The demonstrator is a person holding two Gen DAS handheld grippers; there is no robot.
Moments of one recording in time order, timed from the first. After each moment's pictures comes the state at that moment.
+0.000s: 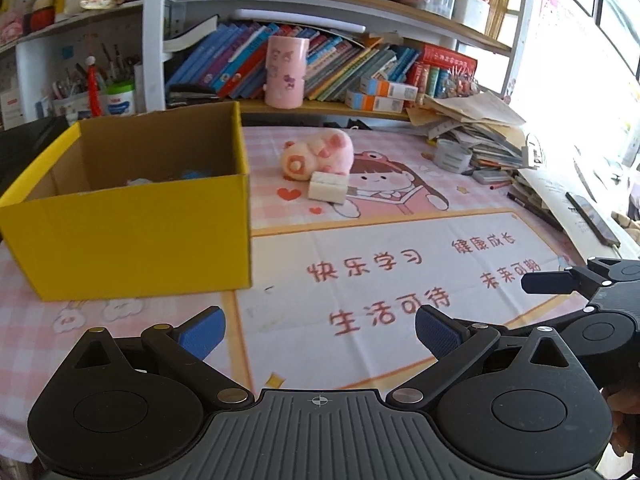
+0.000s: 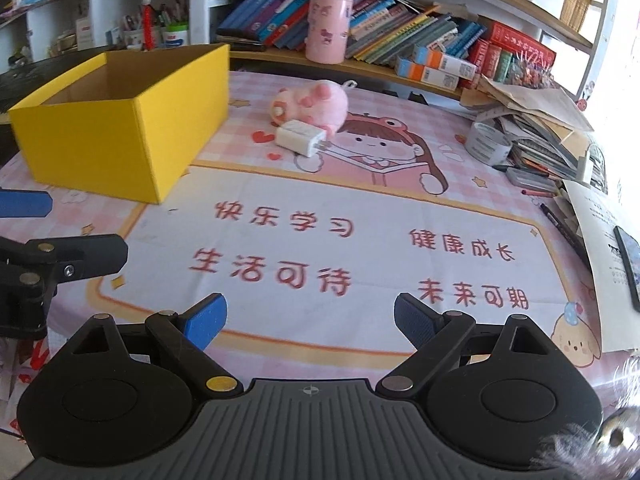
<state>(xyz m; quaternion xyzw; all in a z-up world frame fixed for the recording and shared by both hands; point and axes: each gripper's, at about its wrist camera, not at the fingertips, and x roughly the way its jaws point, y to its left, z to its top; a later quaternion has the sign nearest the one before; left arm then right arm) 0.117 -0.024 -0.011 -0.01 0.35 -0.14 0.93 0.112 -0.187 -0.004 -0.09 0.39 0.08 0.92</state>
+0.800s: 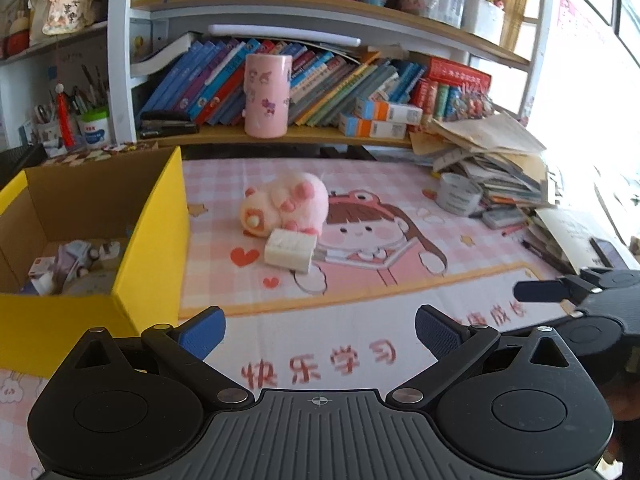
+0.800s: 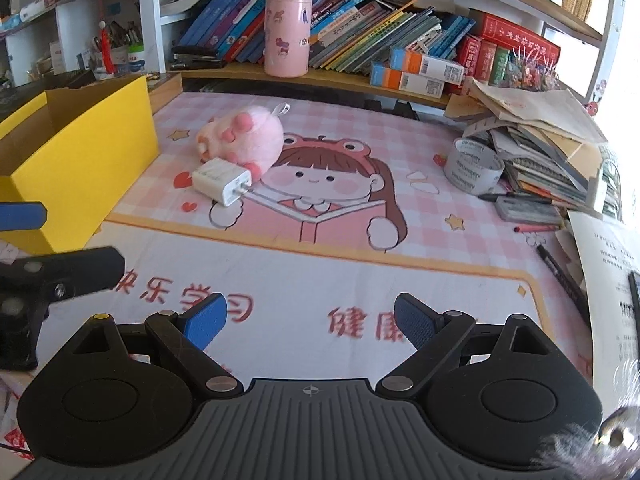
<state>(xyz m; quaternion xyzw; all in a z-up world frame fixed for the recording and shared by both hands) 0.197 -0.110 -0.002 -0.02 0.33 -0.11 0.94 0.217 -0.266 0.000 -0.07 0.38 0.10 0.92</state>
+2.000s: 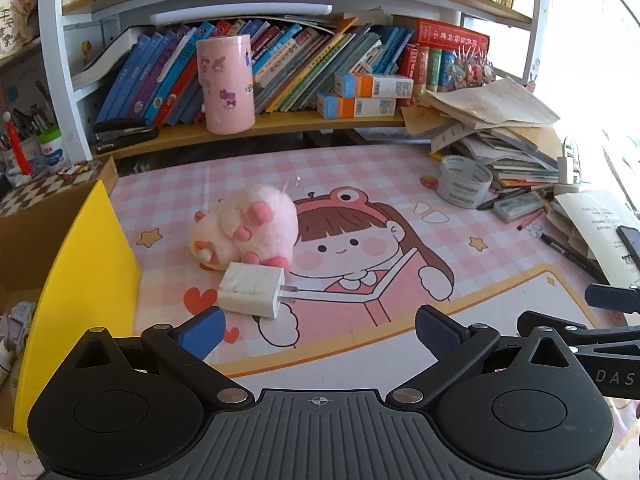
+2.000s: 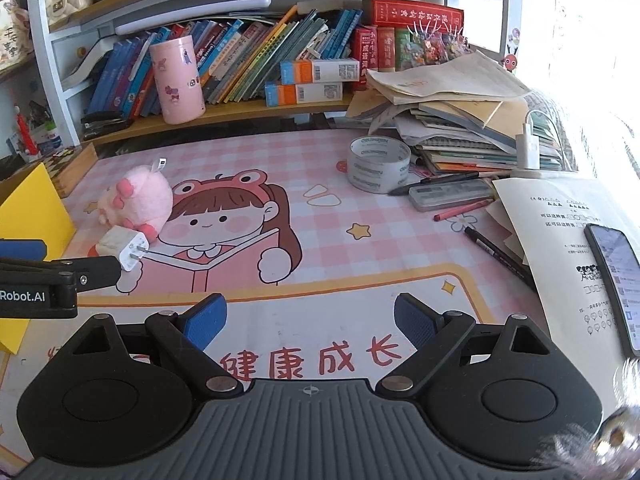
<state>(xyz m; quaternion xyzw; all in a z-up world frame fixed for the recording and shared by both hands) 0.275 -0.162 -0.010 0.04 0.37 -0.12 0.92 0.241 -0.344 0.004 0.03 0.35 0.01 0.94</state>
